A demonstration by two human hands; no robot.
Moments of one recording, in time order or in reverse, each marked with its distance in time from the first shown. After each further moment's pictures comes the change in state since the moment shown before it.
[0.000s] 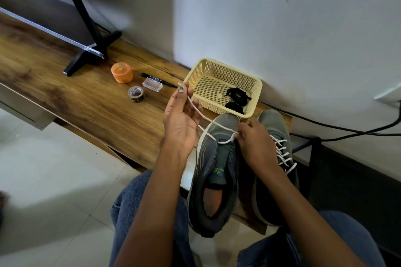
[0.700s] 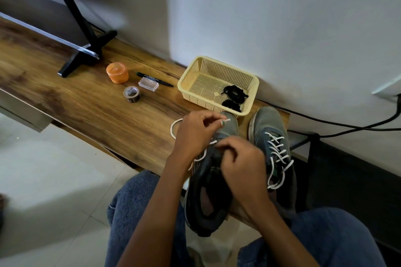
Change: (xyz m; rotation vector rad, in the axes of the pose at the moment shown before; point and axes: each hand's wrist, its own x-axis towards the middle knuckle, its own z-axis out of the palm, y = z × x) left_hand 0.002 -0.028 -0.018 1.379 -0.350 0.280; right_hand -0.058 -0.055 -0.029 0.503 0.269 0.004
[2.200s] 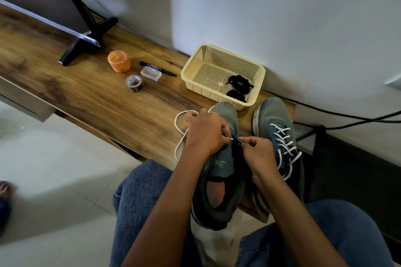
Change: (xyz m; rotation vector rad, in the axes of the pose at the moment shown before) left_hand -0.004 -0.004 0.021 0.776 -0.145 0.034; right_hand 0.013 0.057 0.021 0.362 -0.139 0.897
